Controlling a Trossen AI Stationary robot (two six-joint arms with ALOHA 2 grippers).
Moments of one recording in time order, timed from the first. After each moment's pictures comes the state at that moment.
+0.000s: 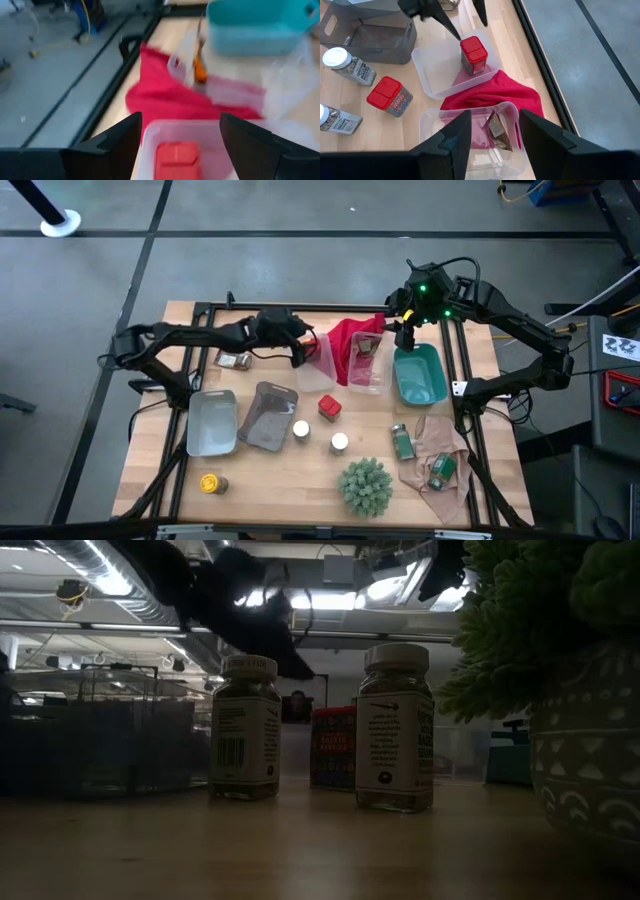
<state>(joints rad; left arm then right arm) 0.39 1.50 0.85 0.19 -0.01 0.22 -0.48 1.30 1.52 -1.03 -0.15 -0.24</state>
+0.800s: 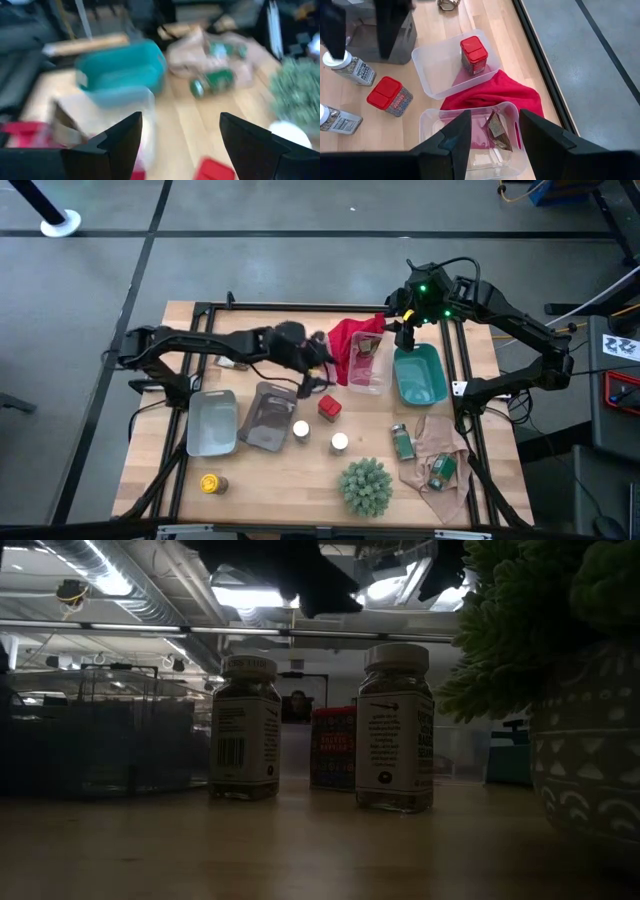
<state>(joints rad) 0.14 1.58 1.17 -0.08 0.24 0.23 -0.48 1.30 1.52 -1.03 -0.15 -0.24</state>
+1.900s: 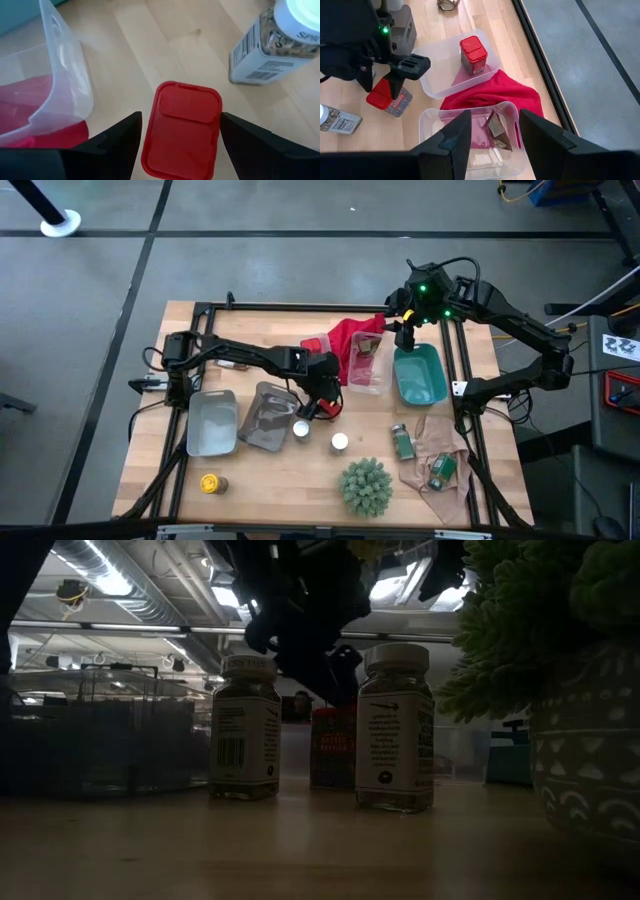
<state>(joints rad) 0.07 1.91 1.37 -0.46 0.26 0.48 -0.48 1.30 1.52 -1.03 -0.15 -0.24</state>
